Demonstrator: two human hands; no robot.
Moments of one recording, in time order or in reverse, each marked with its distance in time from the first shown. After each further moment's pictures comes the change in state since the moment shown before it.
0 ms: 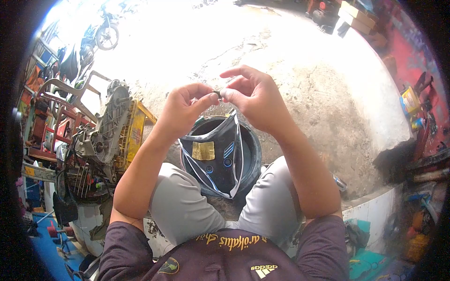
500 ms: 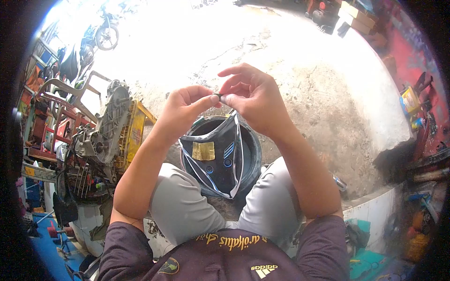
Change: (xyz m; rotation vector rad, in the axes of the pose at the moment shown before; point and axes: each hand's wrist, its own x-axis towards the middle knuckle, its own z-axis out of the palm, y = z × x) left_hand 0.000 -0.004 0.001 -0.216 -0.019 -0.027; right_hand -0.002 0.001 0.003 0.067 0.008 -0.097
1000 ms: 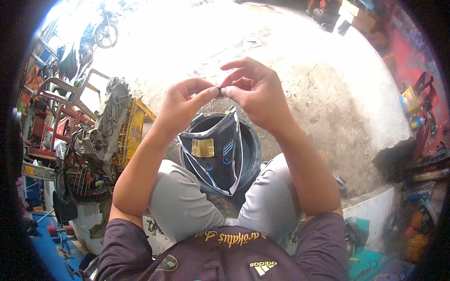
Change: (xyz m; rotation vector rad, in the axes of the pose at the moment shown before) left_hand 0.002 0.000 0.003 0.101 0.086 0.087; right_hand 0.002 0.003 -0.001 0.010 0.043 -0.023
